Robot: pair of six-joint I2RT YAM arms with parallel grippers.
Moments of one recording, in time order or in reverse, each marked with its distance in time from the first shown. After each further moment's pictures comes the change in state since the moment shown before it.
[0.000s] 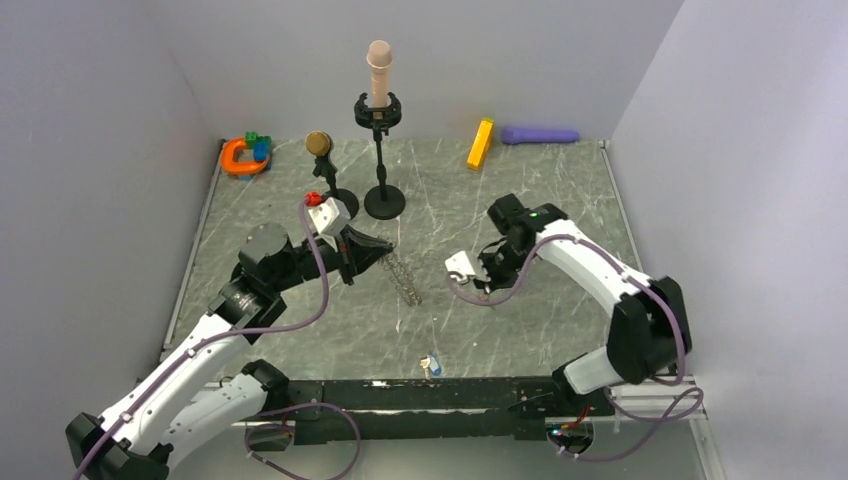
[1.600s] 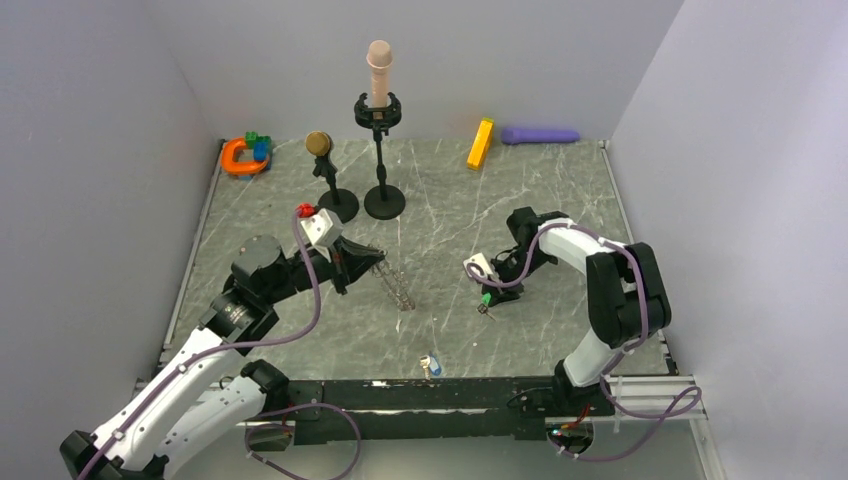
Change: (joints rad) left arm 0.000 -0.089 -0.040 -0.075 -0.046 0.019; right arm -0.164 0.220 -0.133 0.132 -0.205 -0.230
